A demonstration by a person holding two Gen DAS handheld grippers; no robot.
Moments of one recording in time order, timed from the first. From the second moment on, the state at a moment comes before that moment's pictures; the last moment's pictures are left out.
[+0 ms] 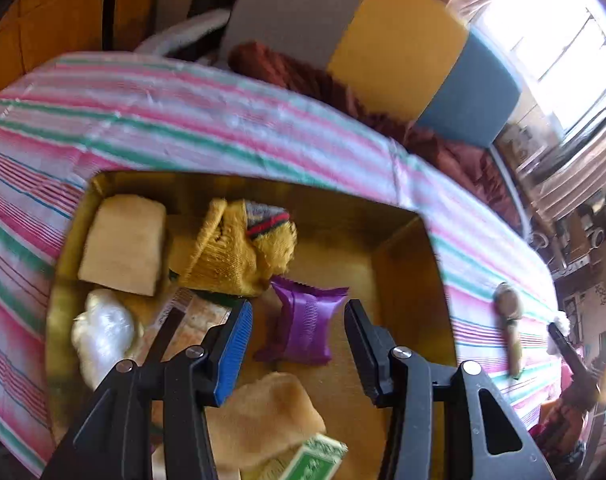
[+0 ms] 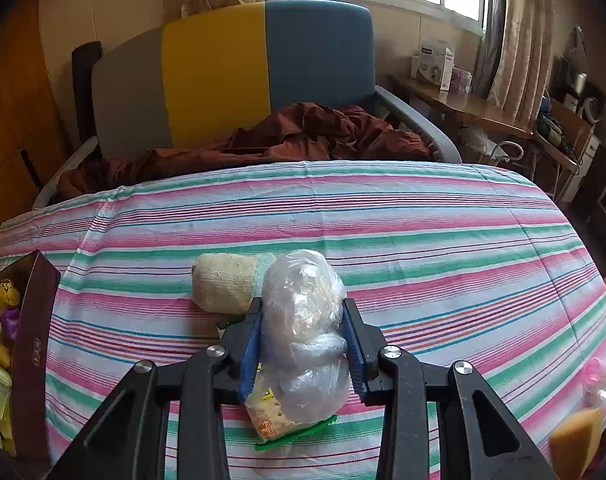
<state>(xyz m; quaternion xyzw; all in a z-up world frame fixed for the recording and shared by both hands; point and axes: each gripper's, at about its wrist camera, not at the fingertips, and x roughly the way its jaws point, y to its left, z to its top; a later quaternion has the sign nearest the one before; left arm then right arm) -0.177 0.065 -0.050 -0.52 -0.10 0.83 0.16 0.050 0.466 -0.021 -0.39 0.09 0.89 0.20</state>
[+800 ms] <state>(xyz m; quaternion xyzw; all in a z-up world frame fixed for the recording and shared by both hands) -0.022 0.027 -0.016 -0.39 -0.02 0.91 0.14 0.042 0.398 -0.011 -0.40 0.06 0.91 0.10</state>
